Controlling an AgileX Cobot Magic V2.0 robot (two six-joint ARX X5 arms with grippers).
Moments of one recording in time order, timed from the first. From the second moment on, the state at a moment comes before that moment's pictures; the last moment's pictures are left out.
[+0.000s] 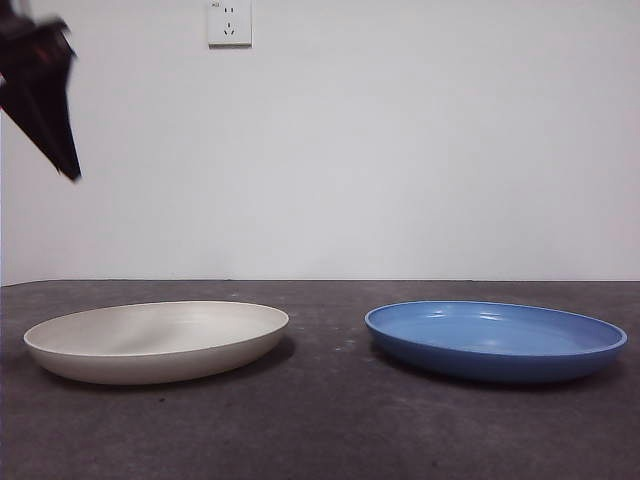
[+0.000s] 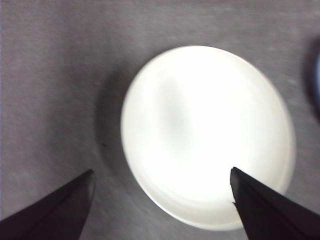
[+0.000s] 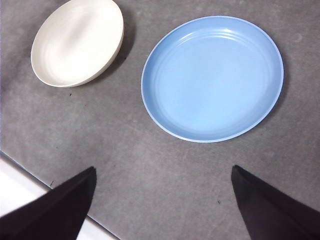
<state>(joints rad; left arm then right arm) -0.16 1.20 0.95 -0.66 0.18 -0.07 0.12 0.77 0.95 -1.05 -0.47 -0.04</state>
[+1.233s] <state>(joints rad) -0.16 1.67 1.01 -0.46 0.10 -0.07 0.12 0.77 0.95 -1.05 -0.47 -0.04</state>
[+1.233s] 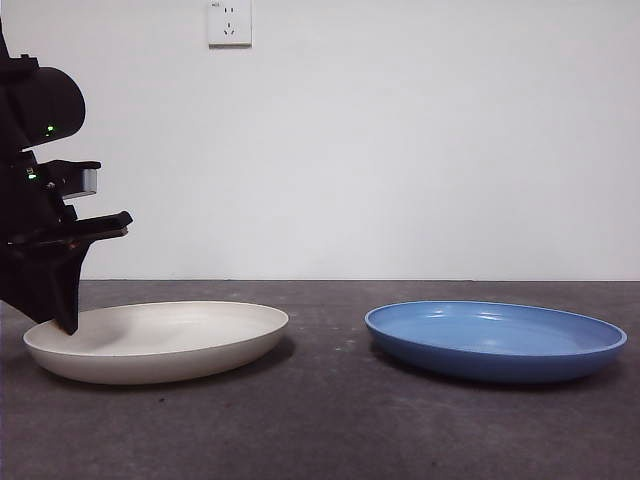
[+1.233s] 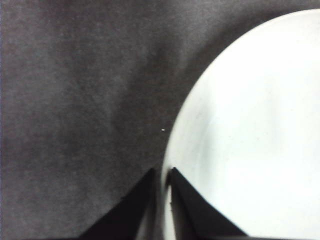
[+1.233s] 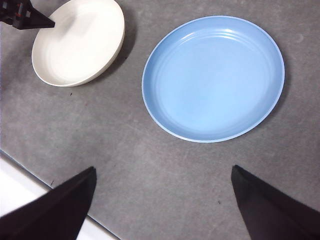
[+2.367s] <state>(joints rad) -0.44 1.56 1.28 -0.50 0.29 -0.28 0.12 0.77 0.95 -1.05 -0.47 -0.02</state>
